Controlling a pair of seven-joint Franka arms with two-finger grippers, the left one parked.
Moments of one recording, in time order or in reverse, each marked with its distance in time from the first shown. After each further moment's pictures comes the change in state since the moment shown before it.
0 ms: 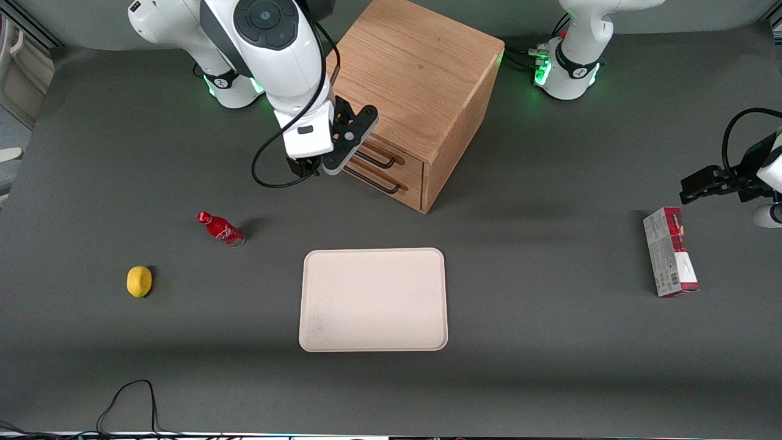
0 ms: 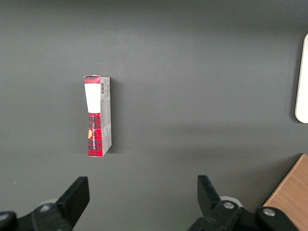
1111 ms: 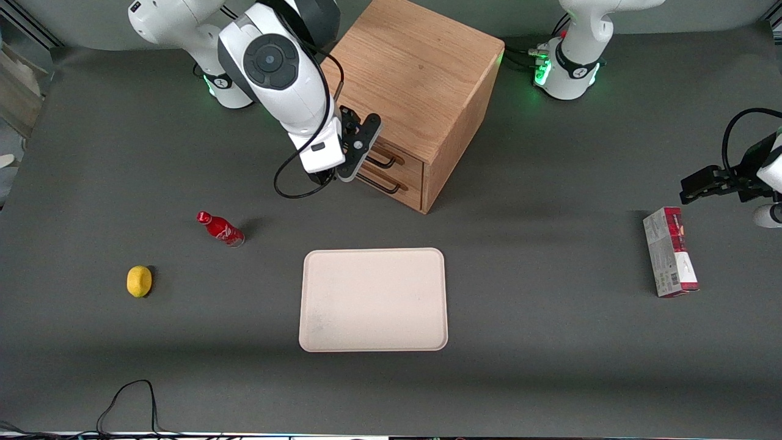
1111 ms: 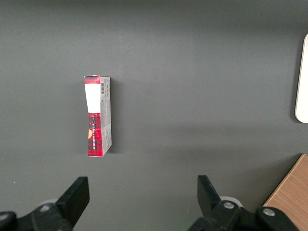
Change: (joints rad) arm 0.009 -0.033 -0.014 -0.215 0.113 0.184 -0.103
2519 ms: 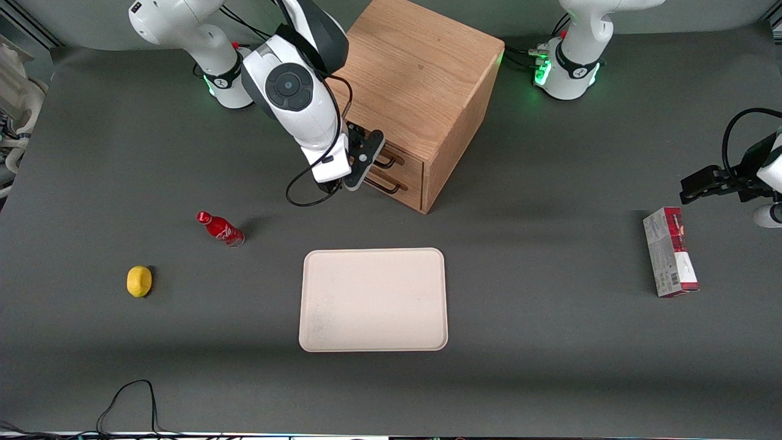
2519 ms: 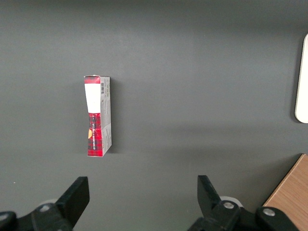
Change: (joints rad) arm 0.030 -0.008 -0.009 -0.186 0.001 0.197 -0.001
